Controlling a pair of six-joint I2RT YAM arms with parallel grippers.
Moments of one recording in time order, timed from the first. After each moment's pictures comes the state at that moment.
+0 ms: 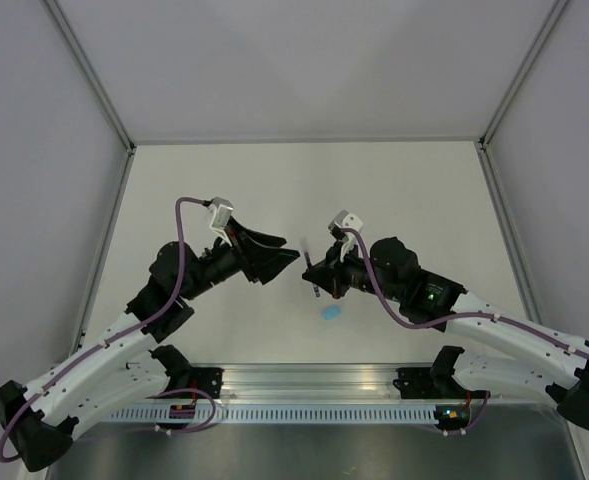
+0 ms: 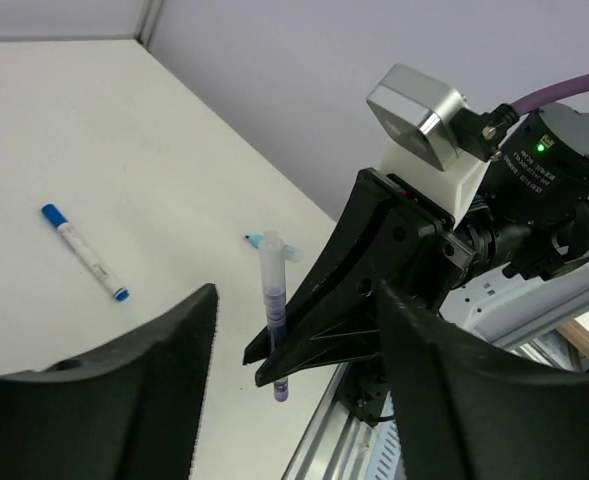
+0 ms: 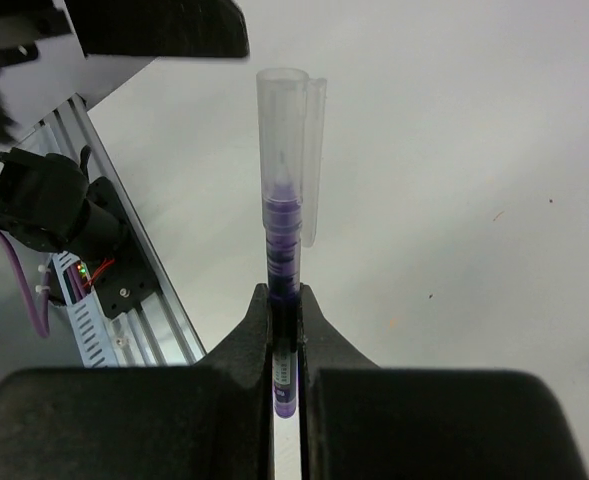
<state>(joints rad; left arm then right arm) -0.75 0.77 0.66 0.22 0.27 -0.59 0.96 1.00 0.79 -0.05 -0.12 0.27</state>
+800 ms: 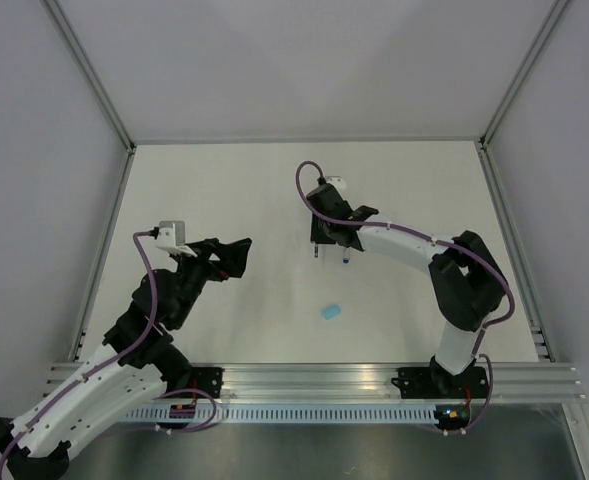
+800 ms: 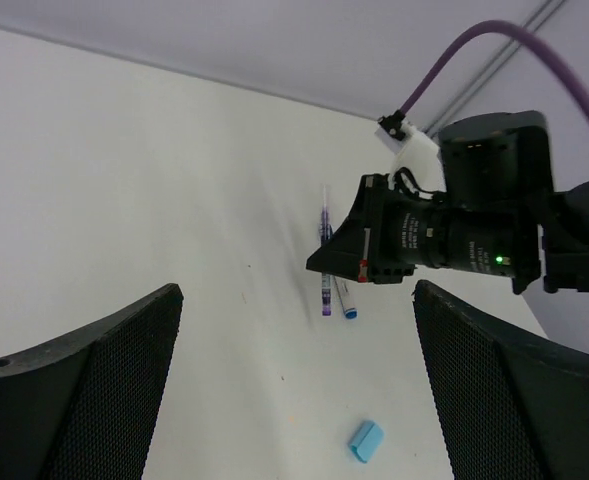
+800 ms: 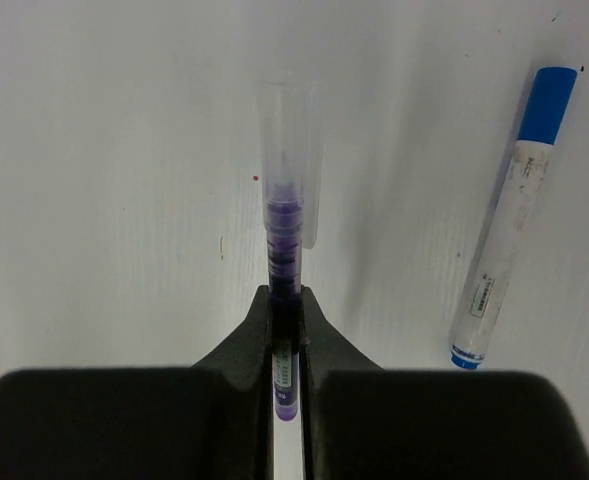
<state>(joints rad) -0.75 0.49 0.54 -0.07 -0.39 -0.50 0.71 1.77 1.23 -0.31 0.23 0.62</state>
